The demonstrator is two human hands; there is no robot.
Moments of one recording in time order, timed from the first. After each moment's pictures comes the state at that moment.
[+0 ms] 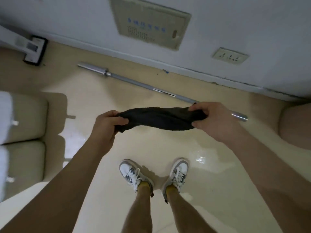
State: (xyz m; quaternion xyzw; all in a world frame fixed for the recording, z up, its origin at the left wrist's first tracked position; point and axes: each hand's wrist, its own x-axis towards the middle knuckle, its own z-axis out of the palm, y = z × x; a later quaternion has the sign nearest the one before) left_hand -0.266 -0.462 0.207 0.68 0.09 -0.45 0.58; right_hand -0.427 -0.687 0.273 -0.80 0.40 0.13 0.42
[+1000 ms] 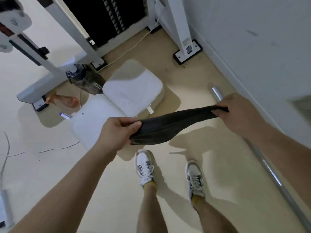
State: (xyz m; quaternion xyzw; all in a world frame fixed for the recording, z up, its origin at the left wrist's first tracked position) left_hand -0.059 -0.078 0.231 0.78 0.28 -0.21 0.51; right_hand 0.007 -0.384 0.204 -0.96 -0.07 0.18 0.18
